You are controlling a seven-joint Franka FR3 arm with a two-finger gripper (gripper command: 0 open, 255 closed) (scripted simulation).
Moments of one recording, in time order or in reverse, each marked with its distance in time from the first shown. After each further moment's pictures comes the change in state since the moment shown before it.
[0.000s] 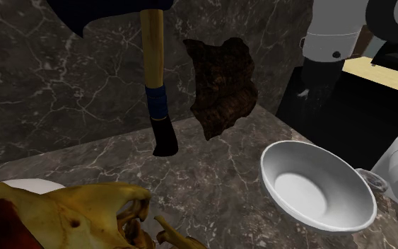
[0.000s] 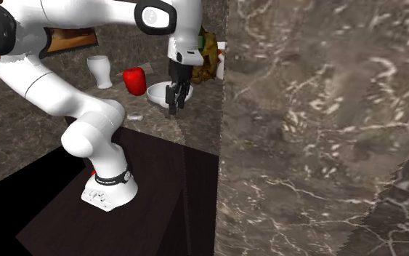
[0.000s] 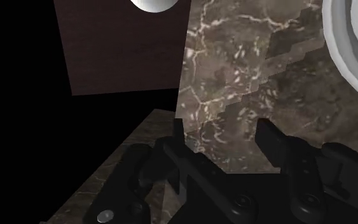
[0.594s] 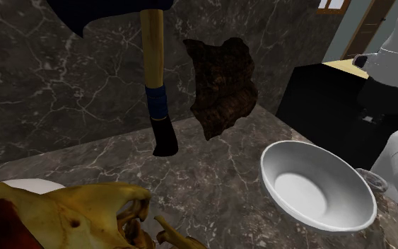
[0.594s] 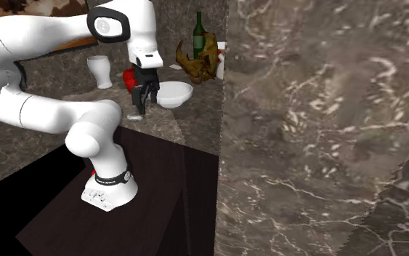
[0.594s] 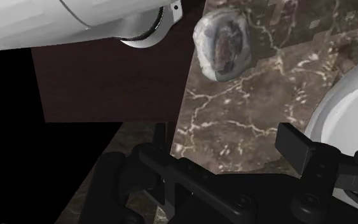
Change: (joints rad) arm 0.145 -0.468 -0.026 -0.235 0.118 -0.139 -0.003
